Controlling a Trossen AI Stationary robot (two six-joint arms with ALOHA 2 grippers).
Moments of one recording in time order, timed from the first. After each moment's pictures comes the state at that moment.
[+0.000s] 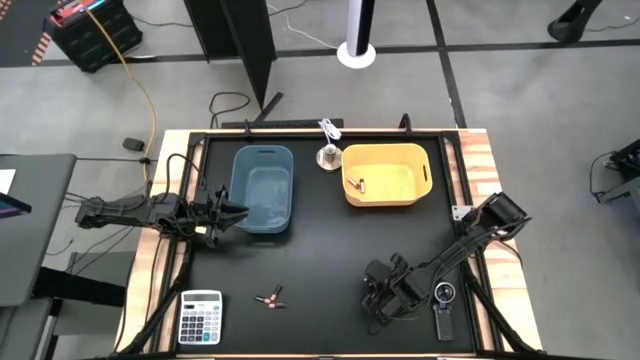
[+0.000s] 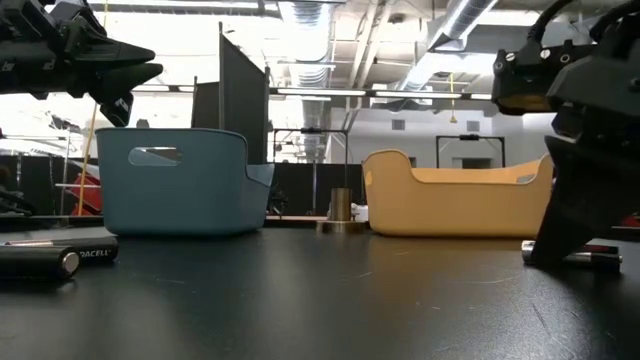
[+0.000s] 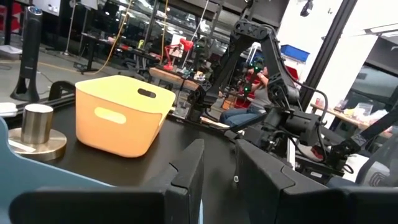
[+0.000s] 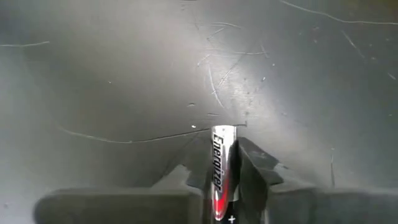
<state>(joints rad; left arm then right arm) -0.09 0.00 0.02 0.12 -0.17 -0.30 0.66 1.90 1.04 -0.55 0.47 1.33</state>
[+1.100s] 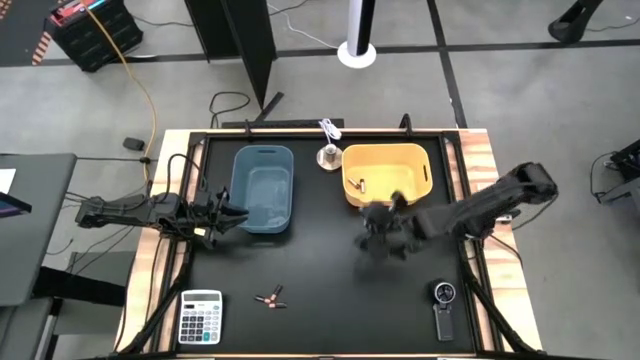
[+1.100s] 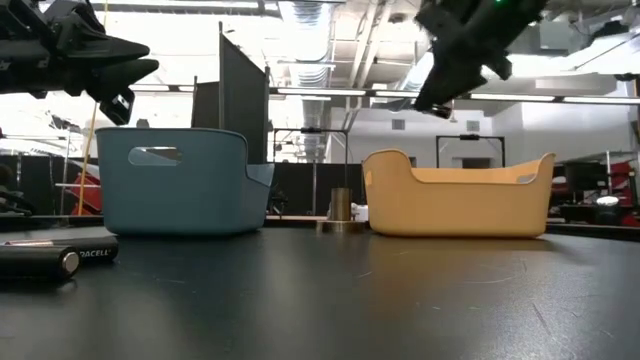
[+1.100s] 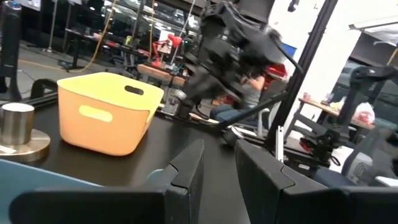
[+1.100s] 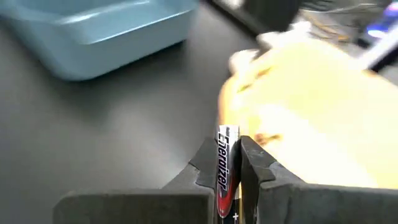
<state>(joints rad) -0.09 0.00 0.02 0.12 -0.11 -0.30 0.30 1.45 1.04 -0.63 0.86 0.74</state>
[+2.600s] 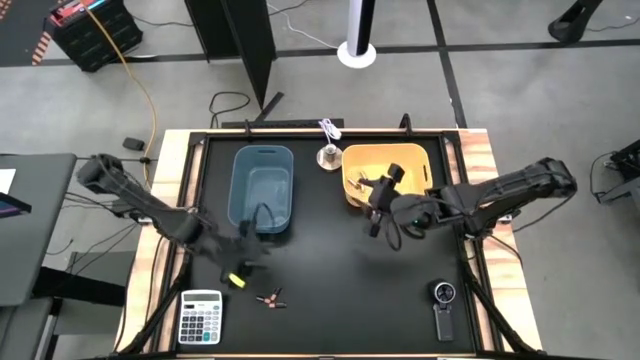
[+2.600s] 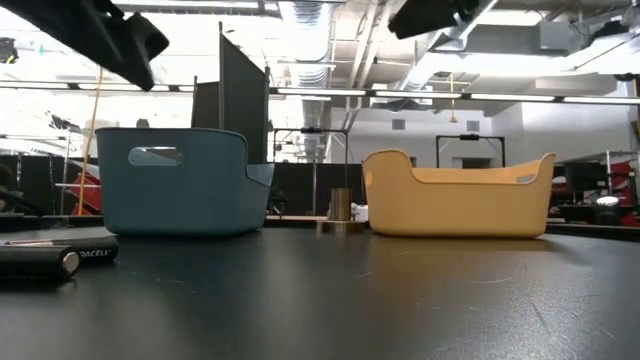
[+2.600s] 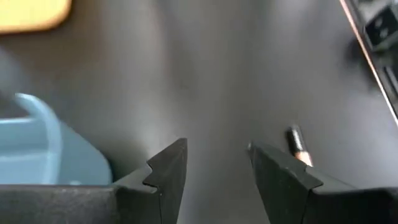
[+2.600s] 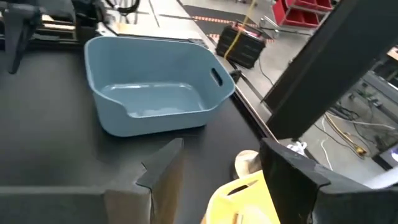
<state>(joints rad) -0.54 1.19 0.84 -0.50 -0.32 -0.33 0.25 1.25 1.04 -0.31 0.76 0.06</state>
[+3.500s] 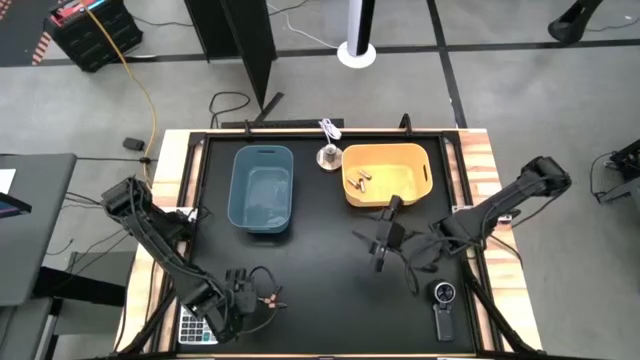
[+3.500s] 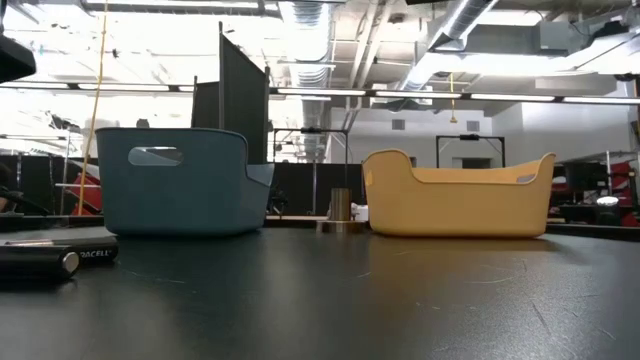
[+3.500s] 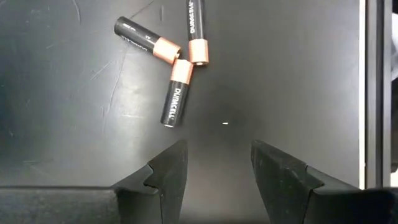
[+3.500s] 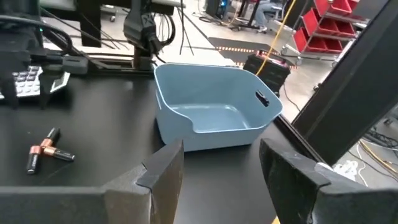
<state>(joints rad) -0.87 1.61 1.05 -0.68 -0.24 -0.81 0.50 1.31 0.98 -0.12 0.90 0.13</state>
